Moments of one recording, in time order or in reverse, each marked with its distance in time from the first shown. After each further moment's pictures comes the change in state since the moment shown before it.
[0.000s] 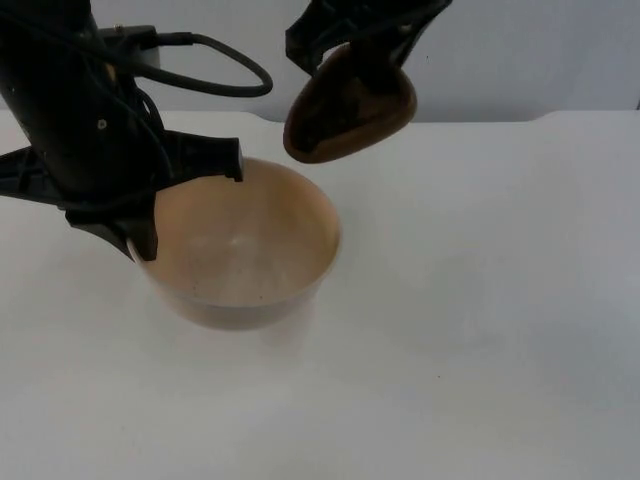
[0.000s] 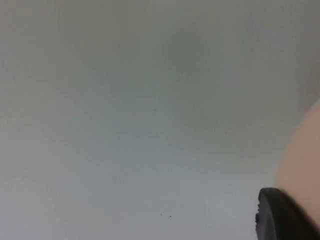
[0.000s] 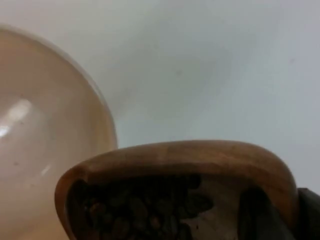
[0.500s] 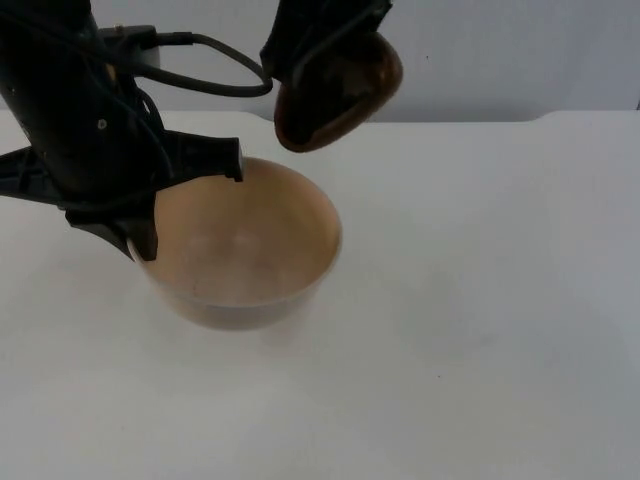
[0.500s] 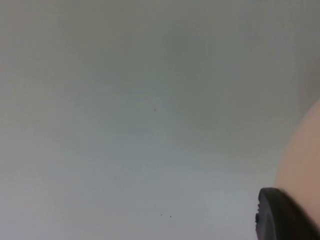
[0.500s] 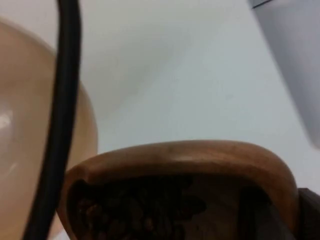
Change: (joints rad) right arm 0.134 0.000 0.000 -0.272 0.000 -0.006; left arm 0.000 0.000 0.000 0.000 0.000 0.000
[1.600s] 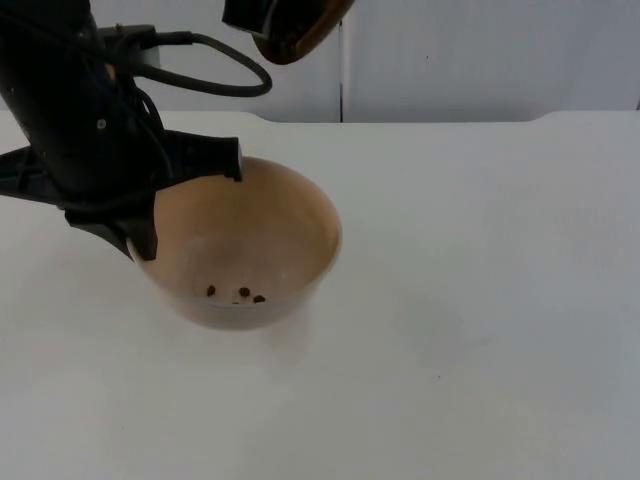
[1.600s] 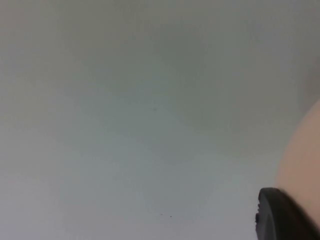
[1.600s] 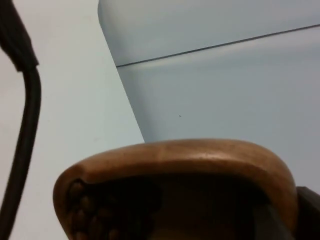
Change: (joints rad) right arm 0.176 0.002 0.000 -0.463 0.020 0.058; left arm 0.000 0.000 0.000 0.000 0.000 -0.001
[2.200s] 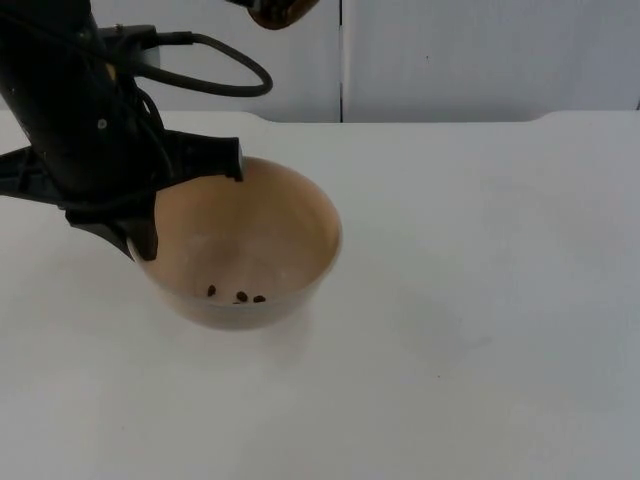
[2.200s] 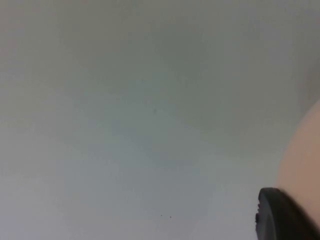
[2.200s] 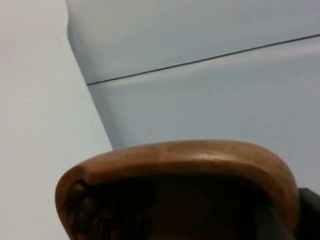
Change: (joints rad) right arm 0.013 0.000 -0.002 -0.108 -0.015 0.036; left arm 0.000 0.000 0.000 0.000 0.000 0.000
